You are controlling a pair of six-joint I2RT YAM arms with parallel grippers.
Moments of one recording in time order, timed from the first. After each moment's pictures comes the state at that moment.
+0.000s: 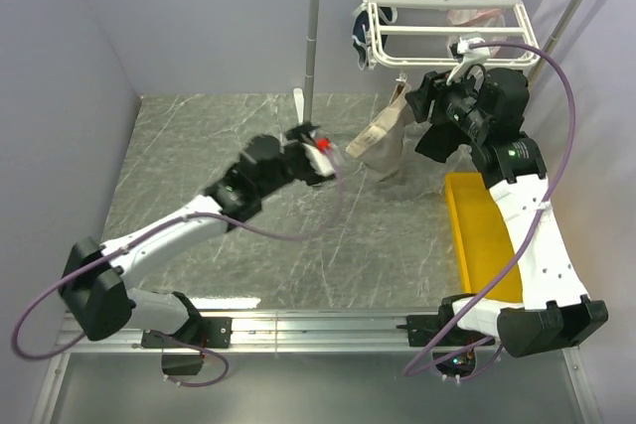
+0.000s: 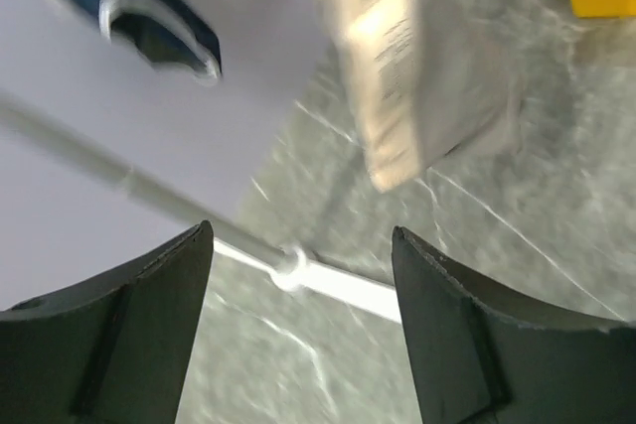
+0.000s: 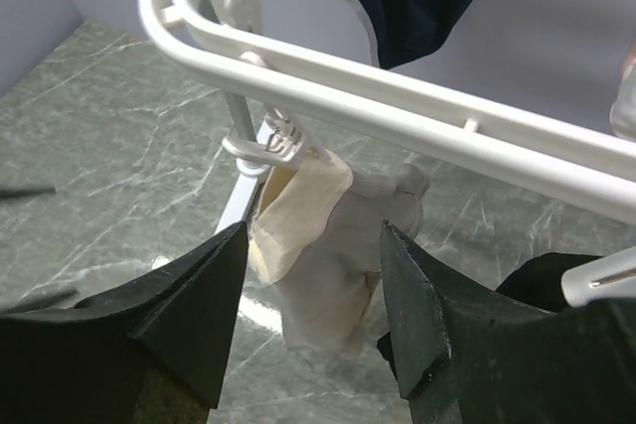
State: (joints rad) left arm -0.84 1.35 1.05 0.22 0.00 0.70; right arm 0.15 1.22 1.47 -0.41 -0.28 0.01
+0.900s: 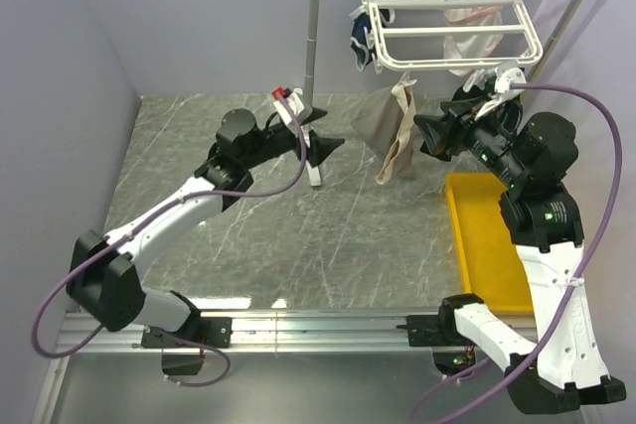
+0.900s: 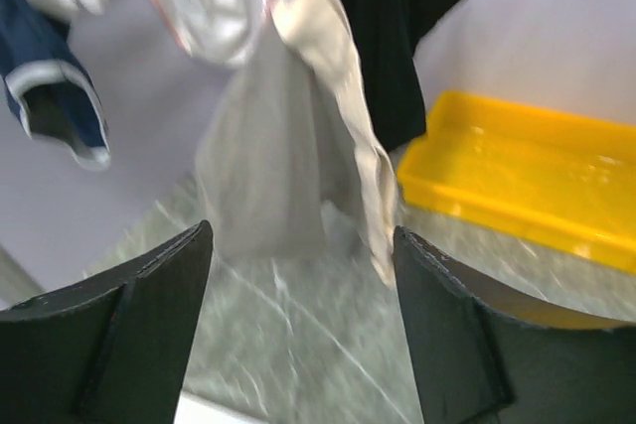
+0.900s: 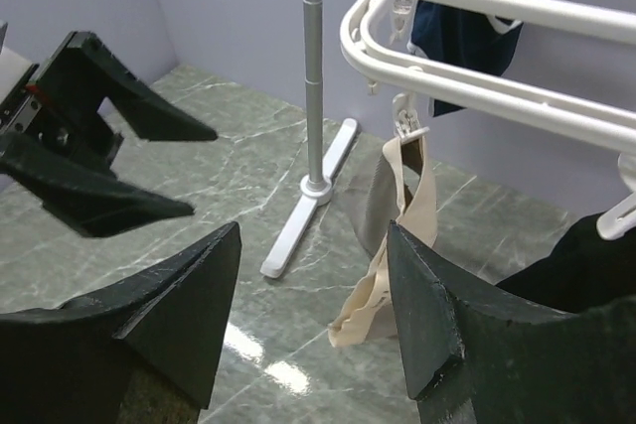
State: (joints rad) left arm -0.61 1.38 1.11 0.37 0.48 0.04; right arm 0.15 0.92 1.39 -0.46 -0.41 0.03
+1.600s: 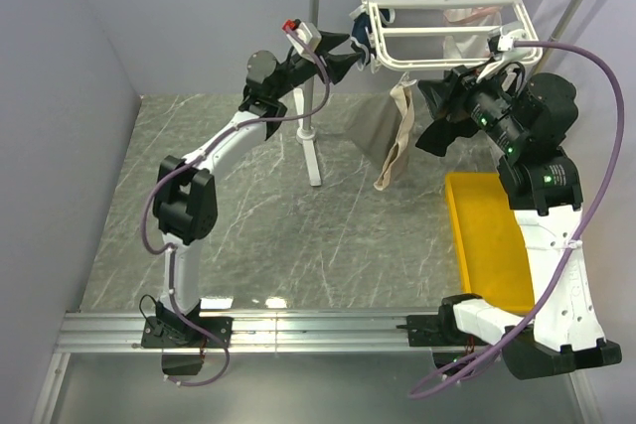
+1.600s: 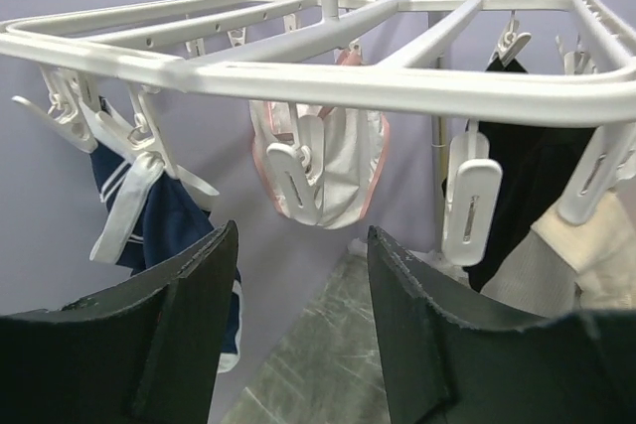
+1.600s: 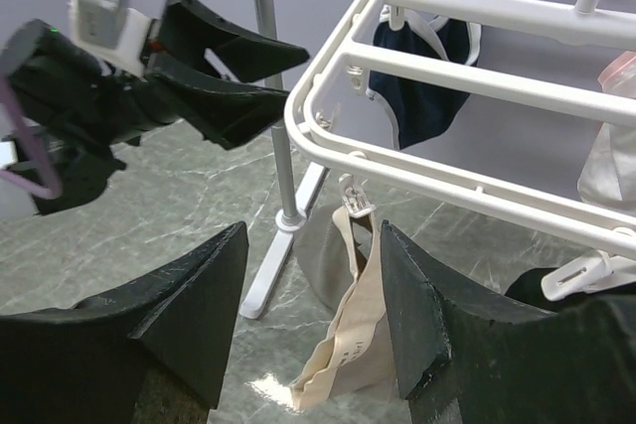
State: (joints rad) left arm -0.48 2.06 1.84 0.73 0.58 -0.11; right arm 0.14 1.11 1.60 -0.47 -0.33 0.06
